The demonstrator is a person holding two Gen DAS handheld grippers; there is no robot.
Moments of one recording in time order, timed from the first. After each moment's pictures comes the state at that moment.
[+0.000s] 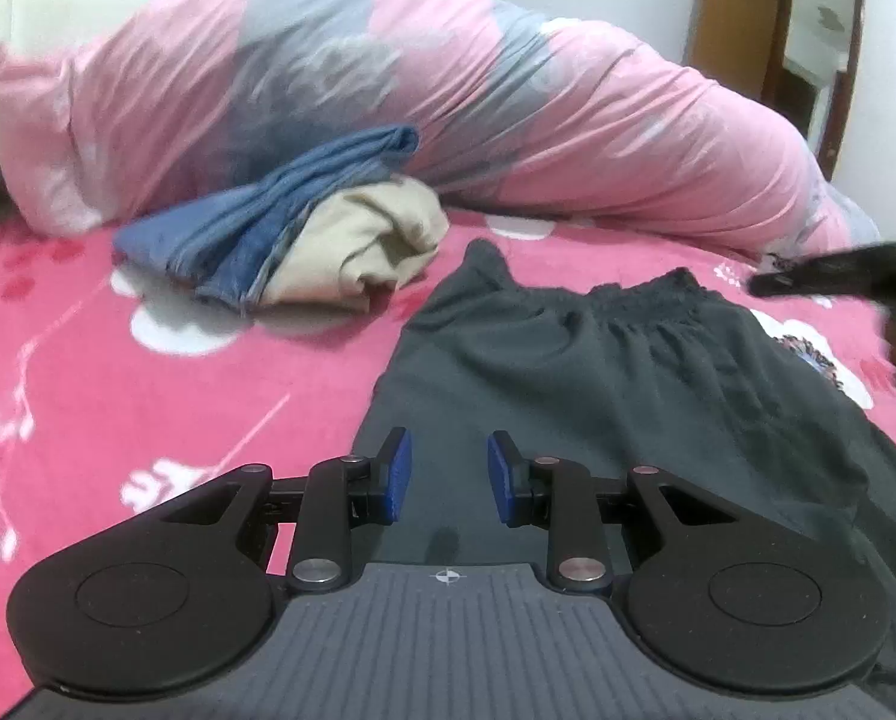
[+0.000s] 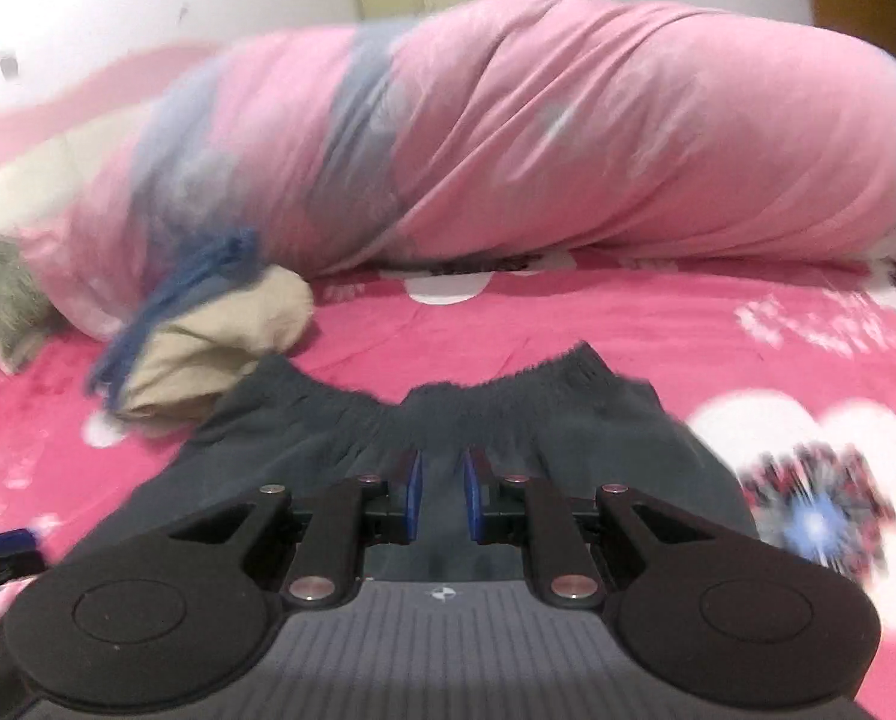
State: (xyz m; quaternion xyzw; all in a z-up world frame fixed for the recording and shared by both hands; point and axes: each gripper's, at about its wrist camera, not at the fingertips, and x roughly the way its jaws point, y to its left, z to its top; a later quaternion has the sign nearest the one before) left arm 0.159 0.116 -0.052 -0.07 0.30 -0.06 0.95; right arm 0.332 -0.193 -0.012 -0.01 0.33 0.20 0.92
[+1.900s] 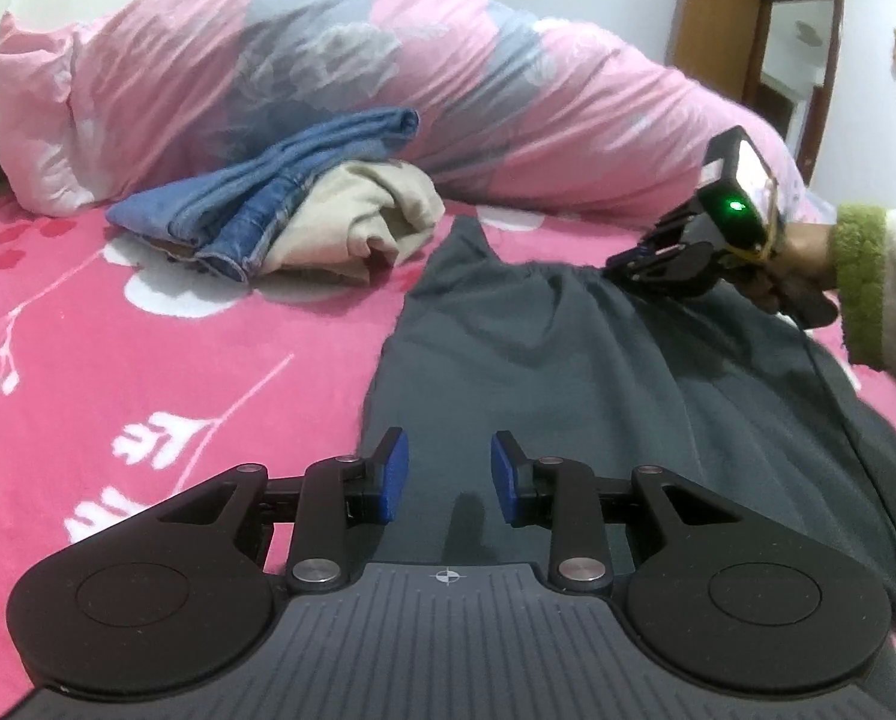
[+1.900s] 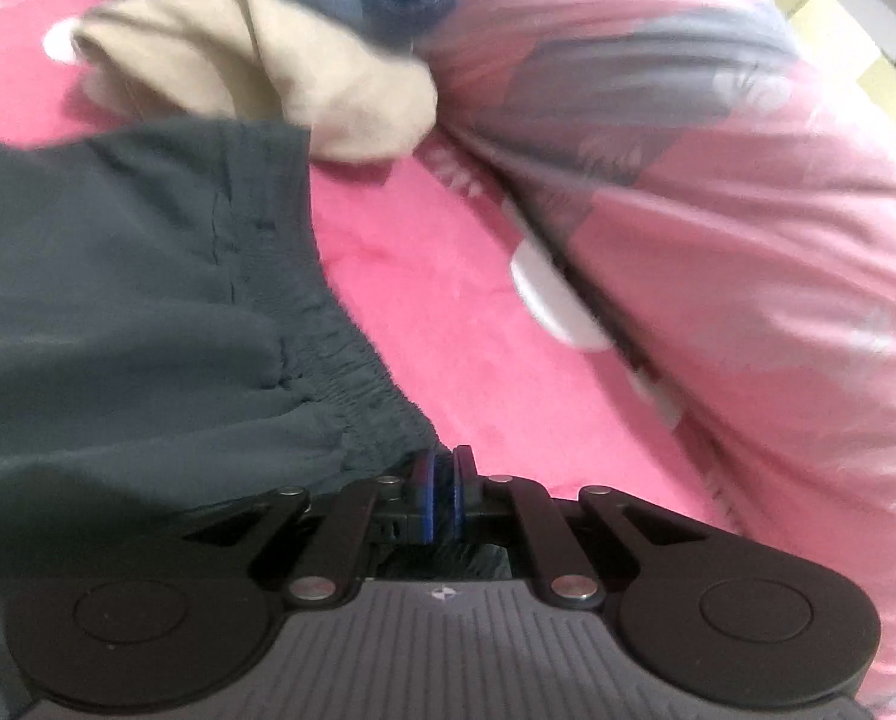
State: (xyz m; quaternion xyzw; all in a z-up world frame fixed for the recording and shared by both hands) left arm 0.146 0.127 -0.080 -0.06 0.29 -0.08 0.95; right arm 0.404 -0.079 -0.099 -0.40 0.28 0.25 0.84
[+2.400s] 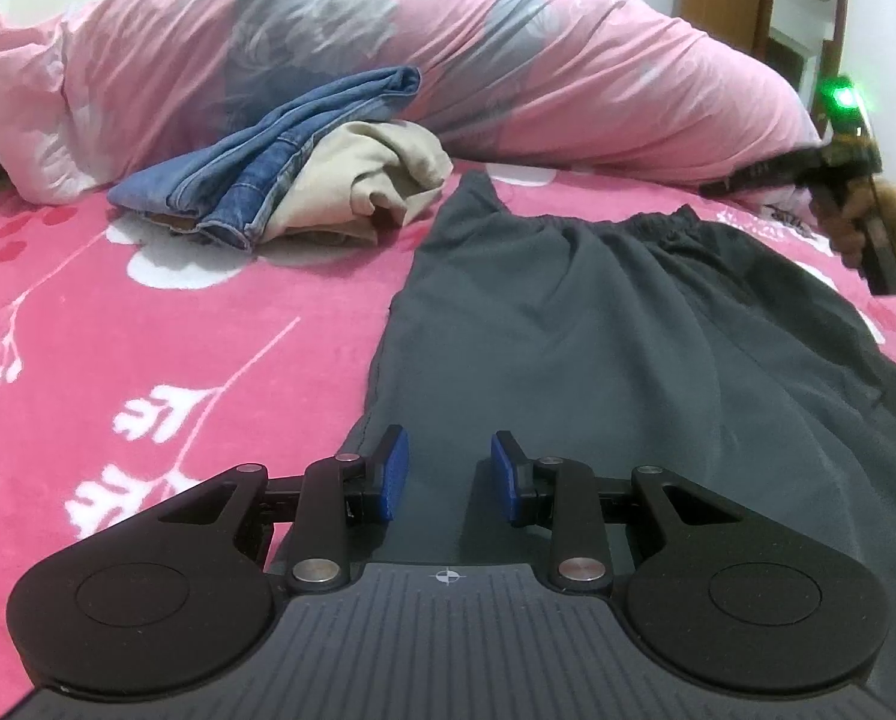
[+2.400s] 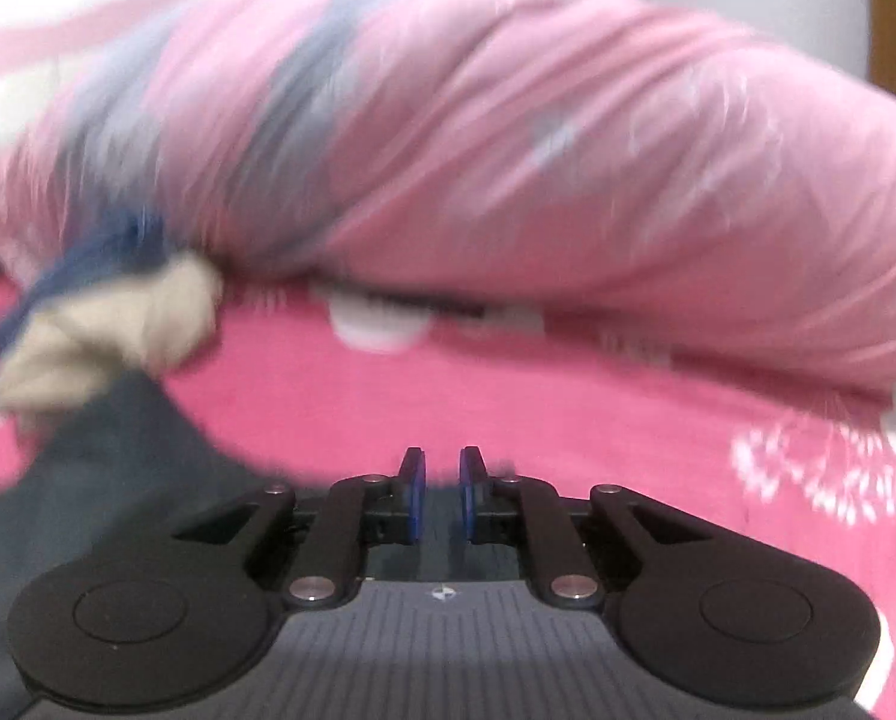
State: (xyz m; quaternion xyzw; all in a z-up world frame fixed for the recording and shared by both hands) left arm 0.147 0.123 -0.087 -0.03 0.31 -0.07 0.95; right arm 0.403 -0.207 -0.048 -0.08 0.31 0.19 0.93
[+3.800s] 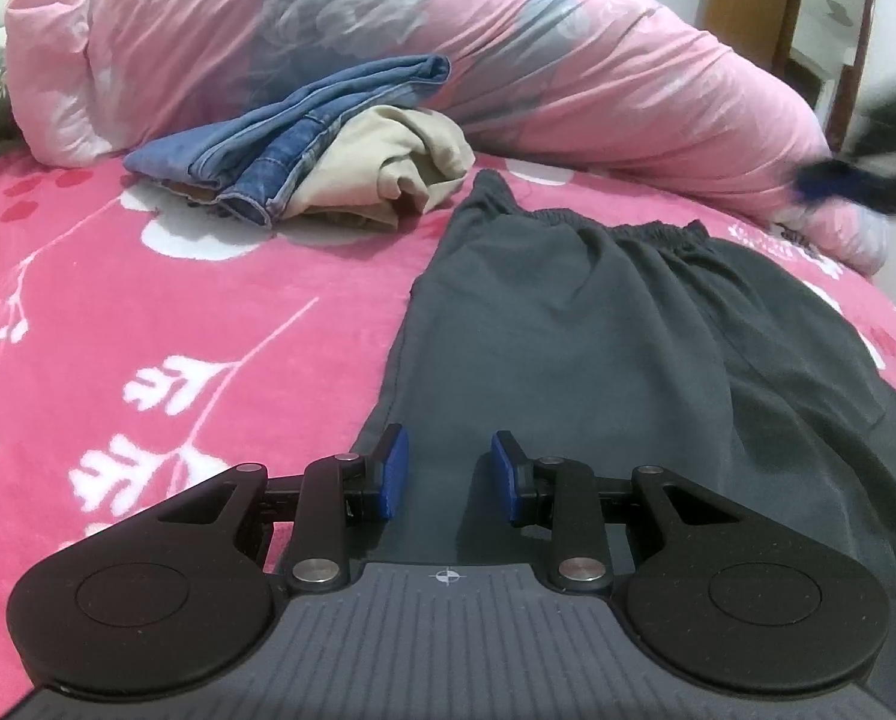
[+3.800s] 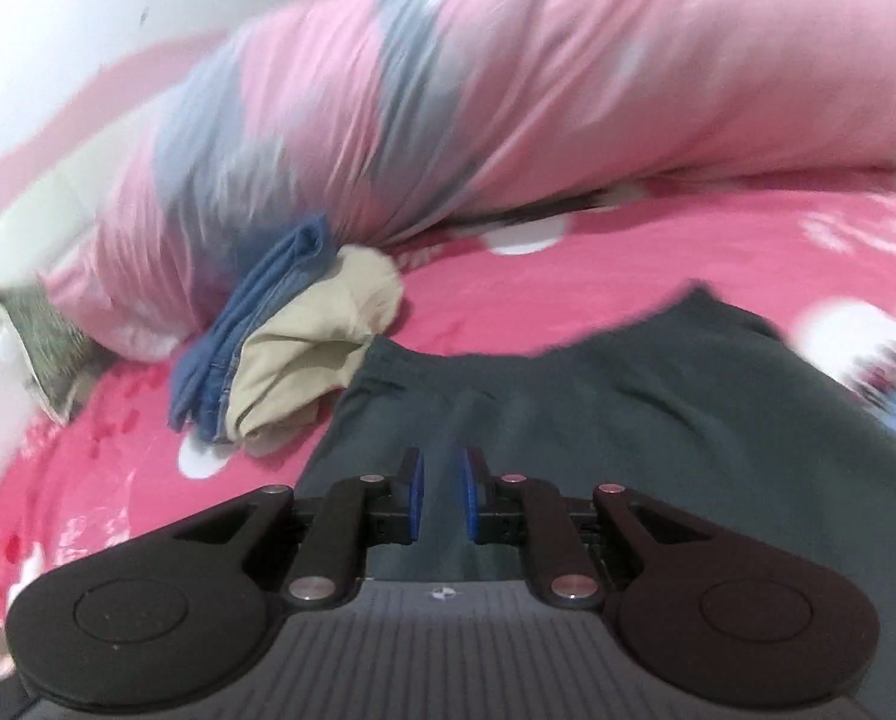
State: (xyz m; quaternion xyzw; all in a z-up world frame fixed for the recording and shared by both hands) left arm 0.147 0.135 -0.089 -0.07 0.32 -0.06 0.94; right arm 0.267 -0.166 0.046 0.13 0.39 0.17 0.89
